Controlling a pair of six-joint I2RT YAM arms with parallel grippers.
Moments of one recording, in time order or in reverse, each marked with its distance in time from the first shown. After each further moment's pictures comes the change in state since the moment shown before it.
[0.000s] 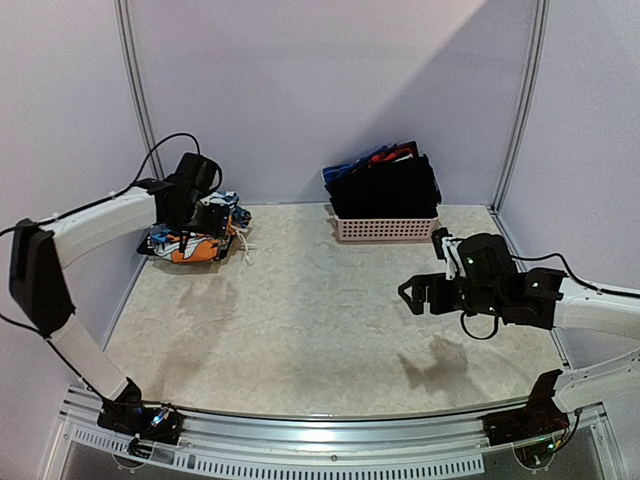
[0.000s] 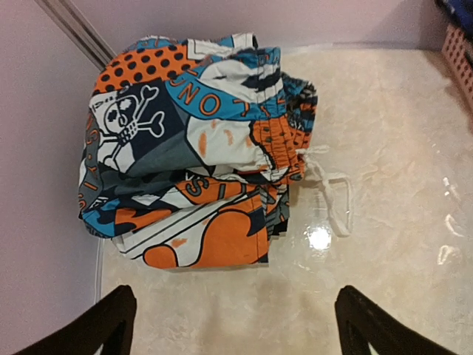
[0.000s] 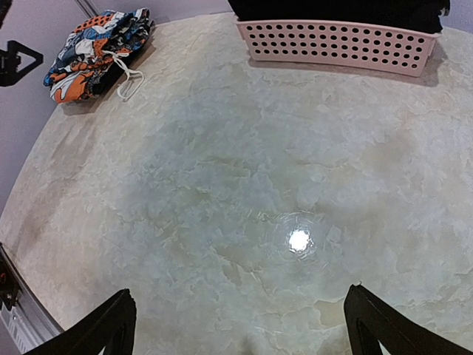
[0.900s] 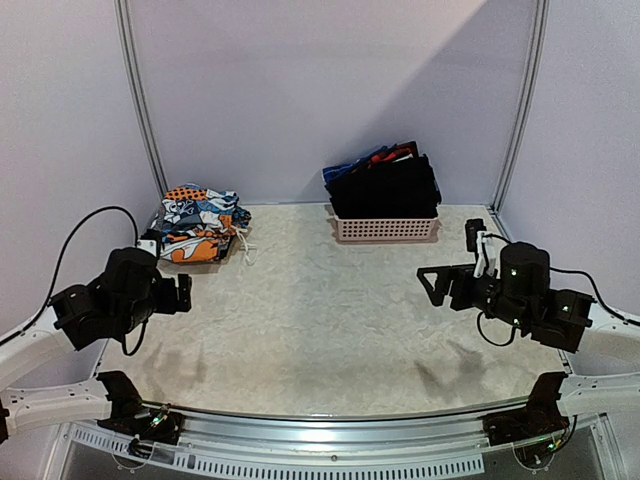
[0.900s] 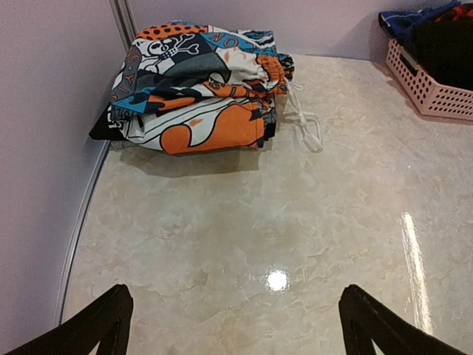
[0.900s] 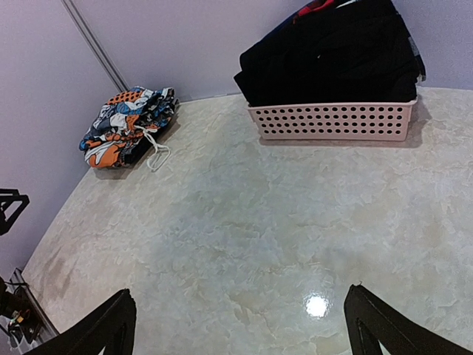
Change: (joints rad) left arm -0.292 -0.925 -0.734 0.014 -0.148 -0.230; right arm -0.002 -0.256 -0.143 0.169 0.068 -0.032
